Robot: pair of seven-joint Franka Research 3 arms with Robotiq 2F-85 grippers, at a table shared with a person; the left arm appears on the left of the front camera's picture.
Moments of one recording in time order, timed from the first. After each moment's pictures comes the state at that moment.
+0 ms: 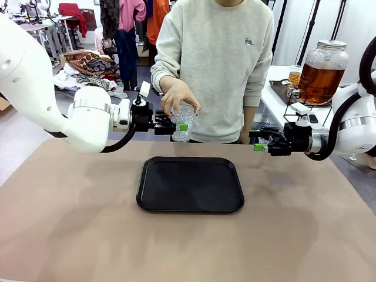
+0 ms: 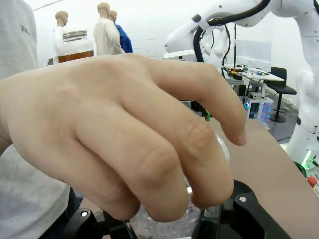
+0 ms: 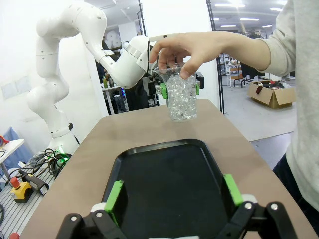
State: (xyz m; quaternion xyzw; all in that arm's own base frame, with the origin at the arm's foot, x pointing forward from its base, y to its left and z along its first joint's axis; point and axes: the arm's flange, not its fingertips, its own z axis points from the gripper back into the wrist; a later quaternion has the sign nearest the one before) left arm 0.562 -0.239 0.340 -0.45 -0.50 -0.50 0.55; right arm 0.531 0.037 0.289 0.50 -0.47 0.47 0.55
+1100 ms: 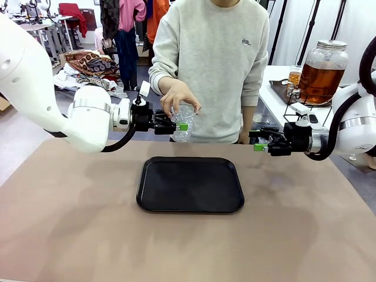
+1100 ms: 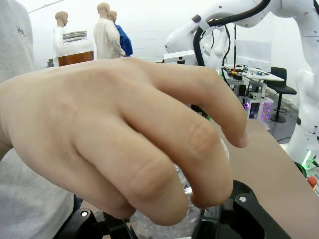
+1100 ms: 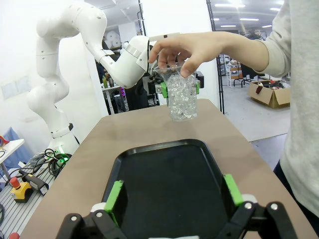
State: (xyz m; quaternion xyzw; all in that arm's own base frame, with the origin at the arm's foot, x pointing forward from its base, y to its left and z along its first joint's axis) left arm 0.562 -0.239 0.341 -0.44 -0.50 -0.50 0.55; right arm 0.531 0.037 0.289 0.50 -0.47 0.47 0.55
